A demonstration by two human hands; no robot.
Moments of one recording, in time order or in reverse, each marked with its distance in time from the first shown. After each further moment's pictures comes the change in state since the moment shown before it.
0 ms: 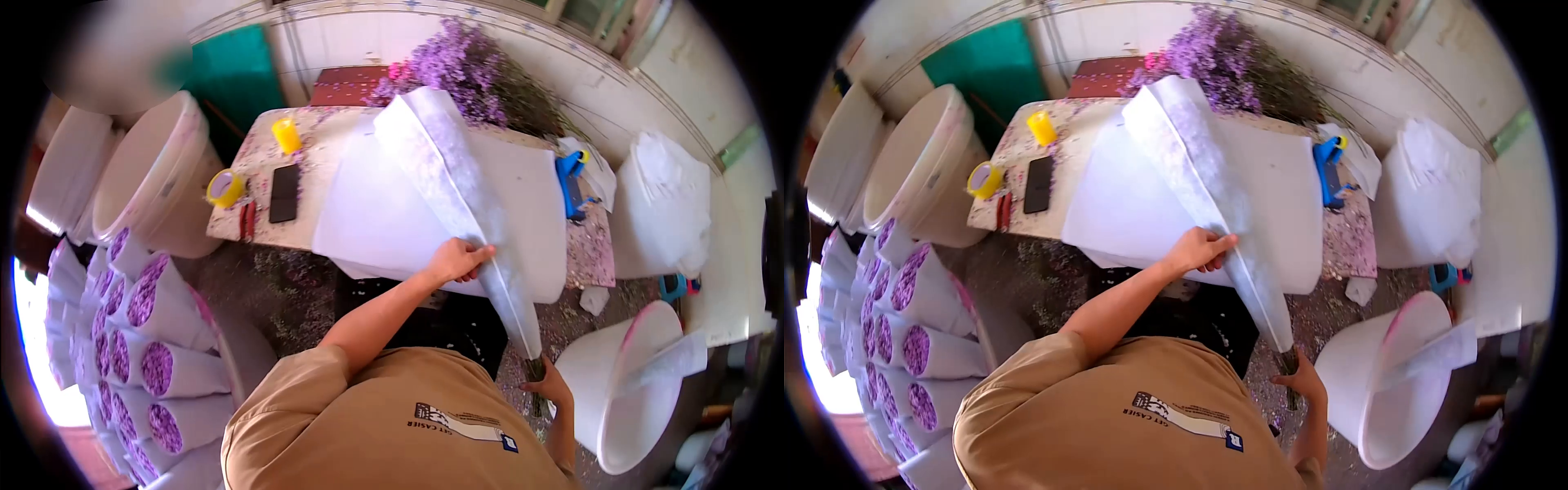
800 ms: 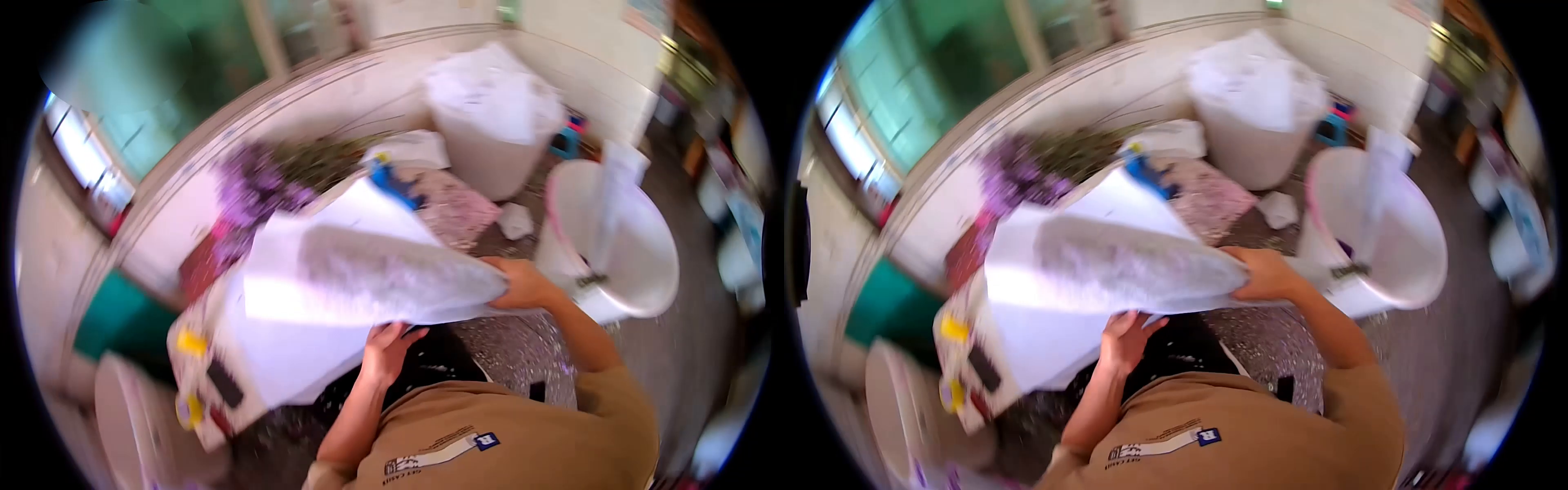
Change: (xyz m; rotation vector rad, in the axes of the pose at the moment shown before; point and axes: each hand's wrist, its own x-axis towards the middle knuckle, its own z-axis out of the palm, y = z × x) left_hand -0.068 0.009 0.063 -0.672 -0.525 0.173; right_hand -0.036 -0.137 -0.076 -0.269 0.530 -0.333
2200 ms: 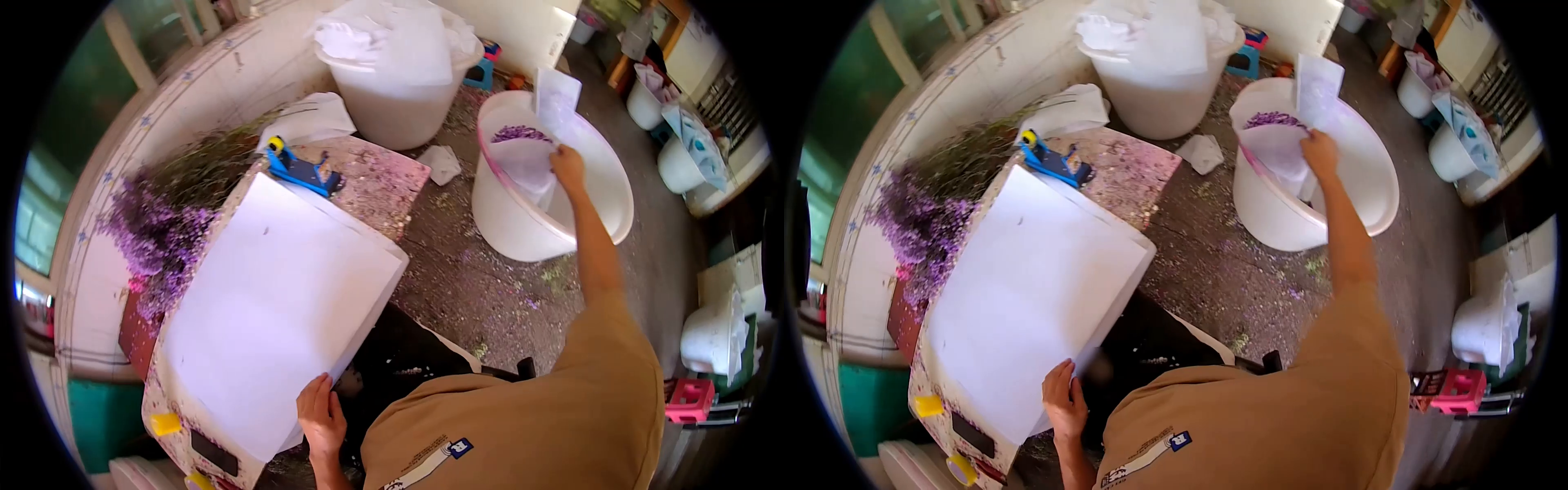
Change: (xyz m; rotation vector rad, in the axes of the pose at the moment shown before) left_hand -0.041 0.030 -0.076 1.678 0.136 0.428; right_hand -0.043 0.299 -0.135 -0.451 0.867 0.758
